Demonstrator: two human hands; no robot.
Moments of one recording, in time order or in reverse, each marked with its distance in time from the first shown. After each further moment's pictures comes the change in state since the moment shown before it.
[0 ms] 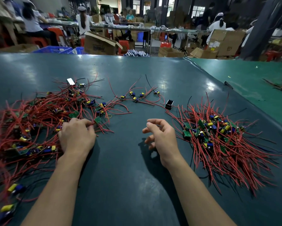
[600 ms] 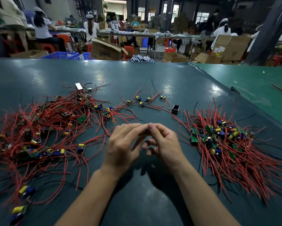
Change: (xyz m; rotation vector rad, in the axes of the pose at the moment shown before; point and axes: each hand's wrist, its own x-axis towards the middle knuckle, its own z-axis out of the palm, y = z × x) left_hand -0.055 0.054 0.002 -0.586 0.318 0.874; right_hand -0.011 -0.010 0.013 0.219 -0.291 -0.006
